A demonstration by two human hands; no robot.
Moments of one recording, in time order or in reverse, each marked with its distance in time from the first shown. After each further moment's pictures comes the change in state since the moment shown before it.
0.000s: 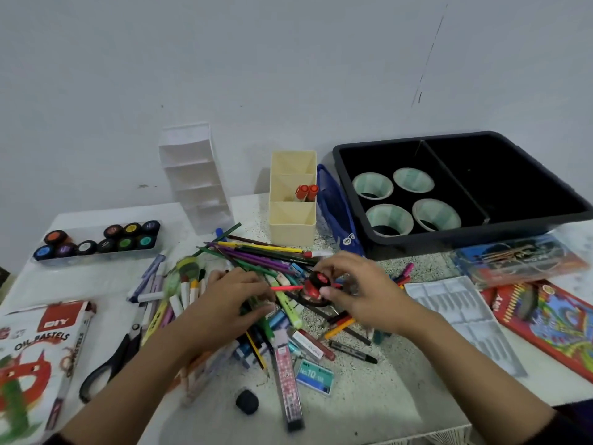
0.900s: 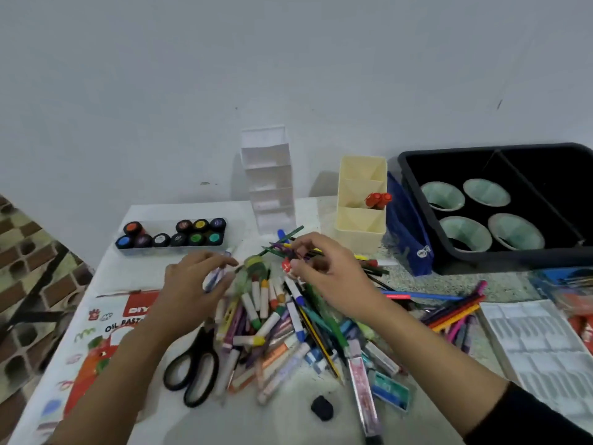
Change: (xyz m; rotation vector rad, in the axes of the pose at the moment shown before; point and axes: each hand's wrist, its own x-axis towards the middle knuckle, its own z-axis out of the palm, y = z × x) left_hand -0.075 -0.122 -0.043 -0.099 0.415 -0.296; right_hand 0.092 -0.086 0.094 0.408 0.085 -0.127
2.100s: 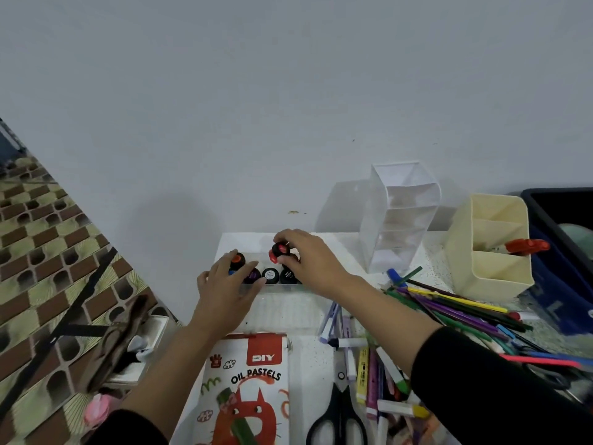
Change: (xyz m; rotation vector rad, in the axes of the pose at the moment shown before) left_hand 0.046 -0.179 -0.057 0.172 0.009 -0.218; right_hand 0.200 -0.025 0.196 -0.452 -0.083 -0.154
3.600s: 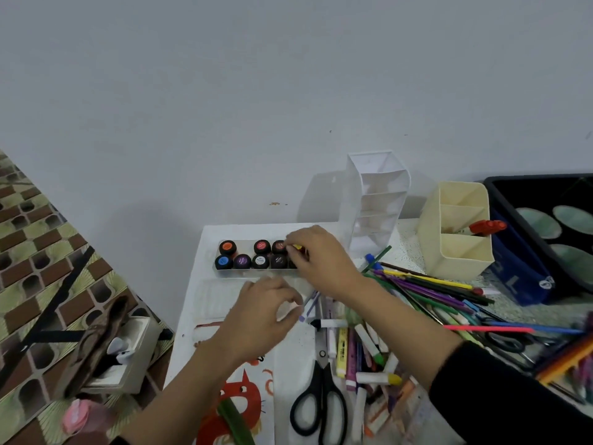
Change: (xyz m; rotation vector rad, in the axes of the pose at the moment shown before) left_hand -0.053 0.080 -0.002 -0.165 -0.150 0.415; right_hand -0.049 -0.003 -0.029 -0.230 0.096 -0.030
